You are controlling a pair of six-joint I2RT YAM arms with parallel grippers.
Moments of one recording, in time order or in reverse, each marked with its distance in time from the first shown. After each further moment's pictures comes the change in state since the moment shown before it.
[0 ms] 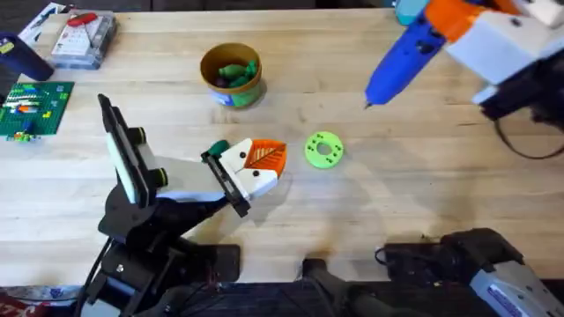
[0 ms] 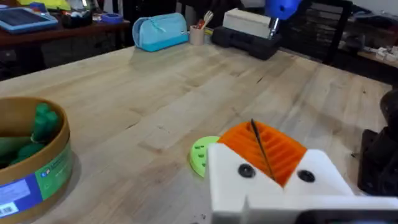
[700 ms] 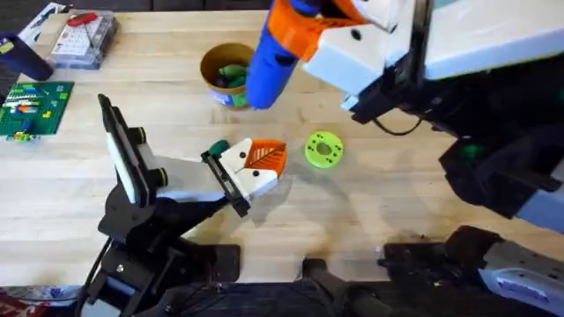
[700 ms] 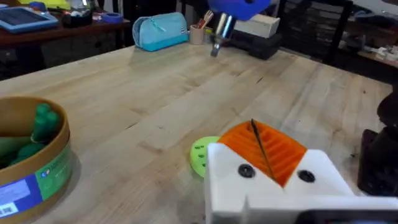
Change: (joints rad) left arm 0.000 0.000 0.000 0.000 0.000 0.000; right arm 0.549 0.471 -0.025 0.751 0.151 0.017
